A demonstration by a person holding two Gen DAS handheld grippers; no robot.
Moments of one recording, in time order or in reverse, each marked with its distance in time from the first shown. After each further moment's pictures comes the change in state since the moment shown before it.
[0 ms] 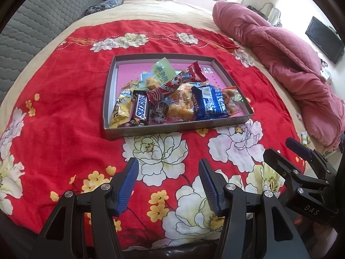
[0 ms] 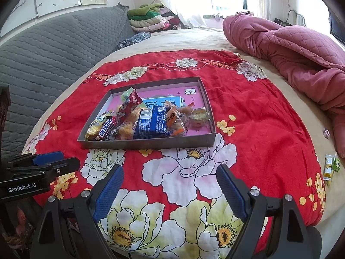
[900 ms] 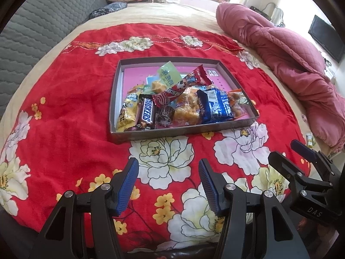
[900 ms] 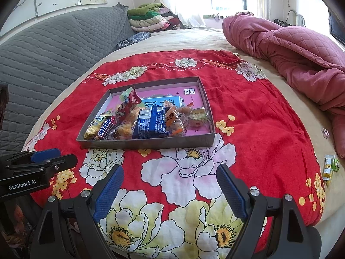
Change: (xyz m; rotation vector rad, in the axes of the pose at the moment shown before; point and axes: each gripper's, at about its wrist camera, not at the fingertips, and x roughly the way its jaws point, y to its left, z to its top) left arm -0.002 -0.001 0.001 0.007 -0.023 0.043; right arm 0.001 -0.001 -0.001 0.001 0.000 -0.003
